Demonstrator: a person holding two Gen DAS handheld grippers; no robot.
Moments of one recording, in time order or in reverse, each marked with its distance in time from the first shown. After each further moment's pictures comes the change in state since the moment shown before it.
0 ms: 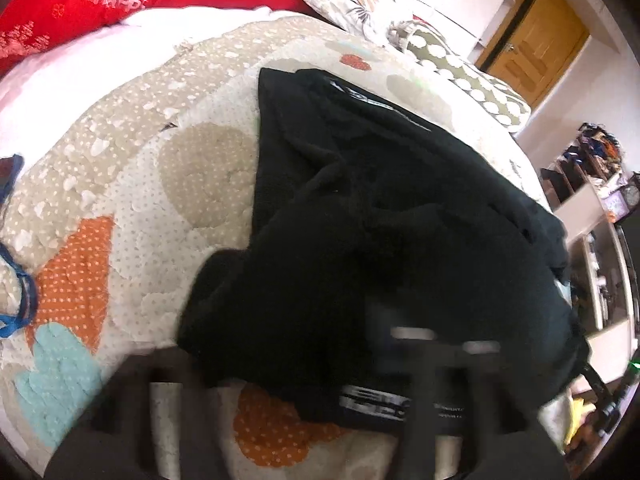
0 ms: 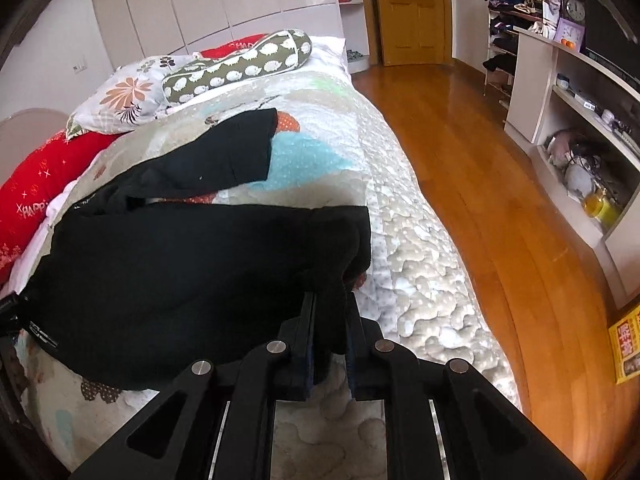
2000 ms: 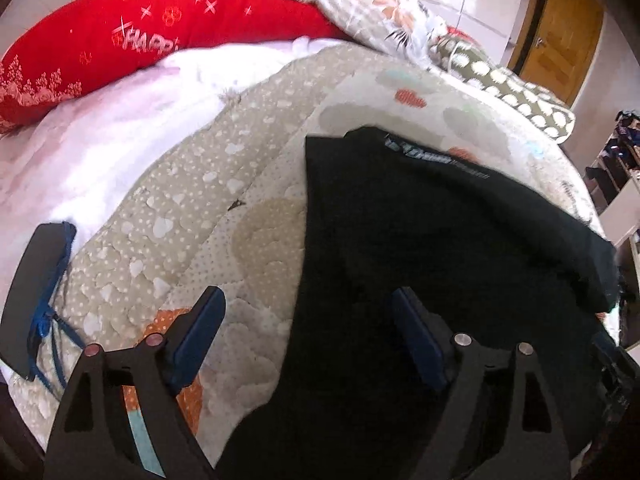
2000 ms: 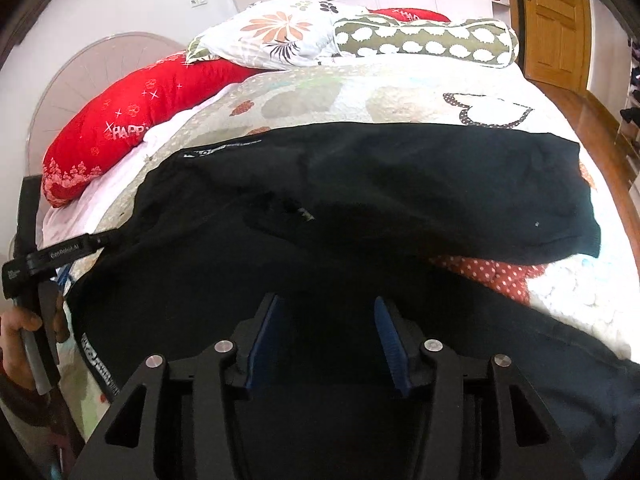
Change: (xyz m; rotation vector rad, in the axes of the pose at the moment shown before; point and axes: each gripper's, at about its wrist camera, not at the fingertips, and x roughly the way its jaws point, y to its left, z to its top) left arm -0.017 0.017 0.034 0.056 -0.114 0.246; right arm 0.059 0.210 0.022 -0.300 0.108 0.334
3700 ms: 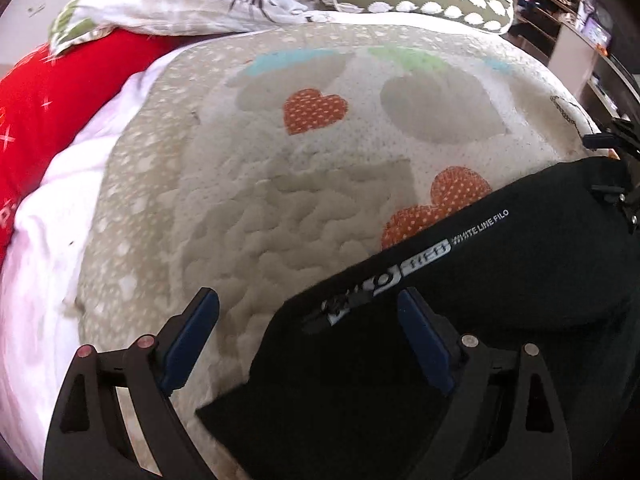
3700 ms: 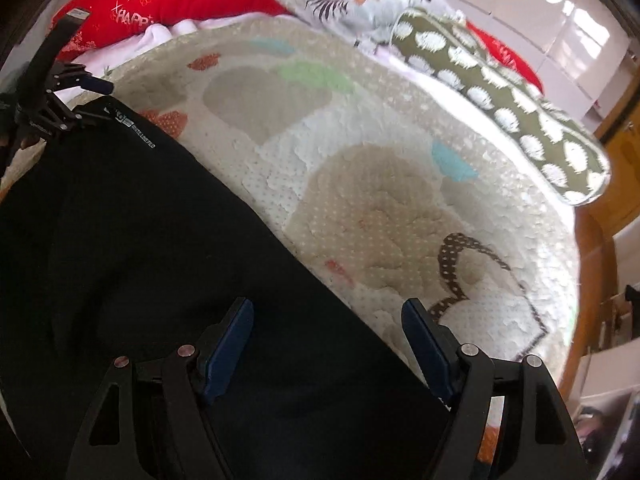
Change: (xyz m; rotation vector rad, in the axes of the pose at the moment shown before) left arm 0.137 -0.082 0.133 0.559 0.159 -0.149; right arm 0.114 -0.053 0.156 -0.541 0.192 -0.104
